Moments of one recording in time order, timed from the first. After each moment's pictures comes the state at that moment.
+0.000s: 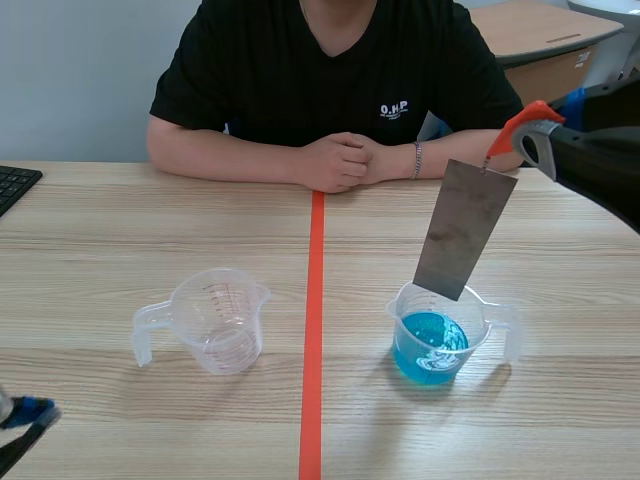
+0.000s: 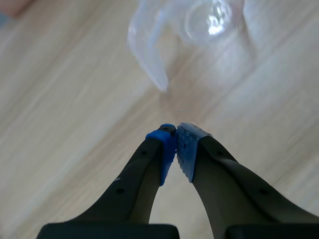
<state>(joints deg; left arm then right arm) 50.7 -51.1 8.0 104.7 -3.8 4.5 -7.7 -35.7 34.3 24.0 131.6 19.4 45.4 -4.9</state>
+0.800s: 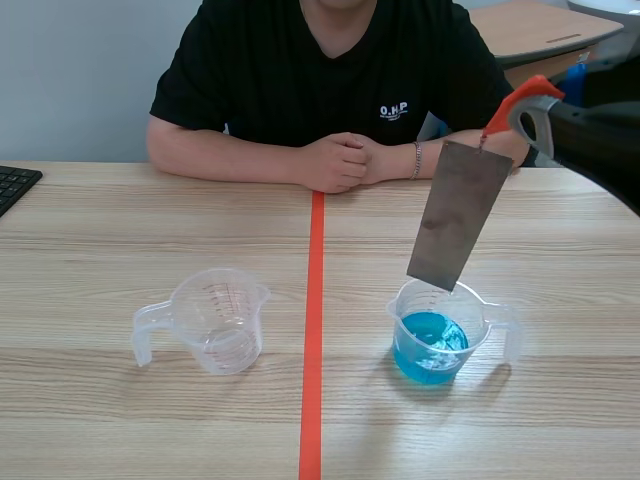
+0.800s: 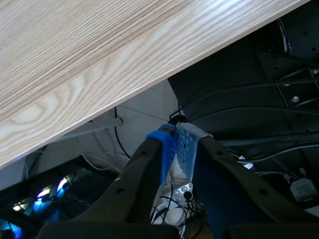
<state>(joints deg) 70.2 -34.1 -0.1 104.4 -4.0 4.5 -0.6 -33.3 34.4 23.3 131.6 19.4 45.4 -3.6</state>
